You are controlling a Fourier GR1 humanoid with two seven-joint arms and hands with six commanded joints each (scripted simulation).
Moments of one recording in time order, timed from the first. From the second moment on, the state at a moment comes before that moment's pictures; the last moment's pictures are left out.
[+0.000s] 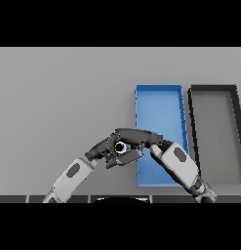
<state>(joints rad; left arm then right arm) -0.28 0.13 -0.58 -1.60 0.00 -0.25 -0.04 -0.57 -0.21 0.45 -1.82 -0.46 0.59 0.32</state>
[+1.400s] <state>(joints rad) -0.22 0.12 -0.55 -1.62 -0.04 -0.26 0.12 -1.04 -0.28 0.14 -1.68 -0.90 0.29 0.51</state>
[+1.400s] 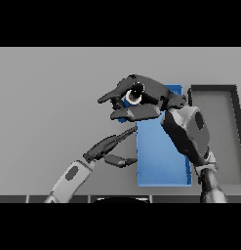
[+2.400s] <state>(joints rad) -0.22 0.12 -0.54 -1.62 -0.05 -0.25 0.13 -0.70 -0.39 0.03 -1.25 -0.50 0.16 0.61</state>
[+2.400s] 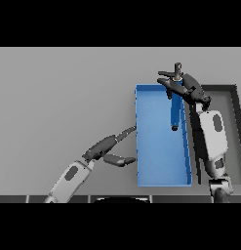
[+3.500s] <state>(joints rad) -0.22 0.13 -0.55 -1.64 -0.05 -0.26 0.11 -0.77 -0.77 0.83 -1.12 -0.88 0.02 0.57</state>
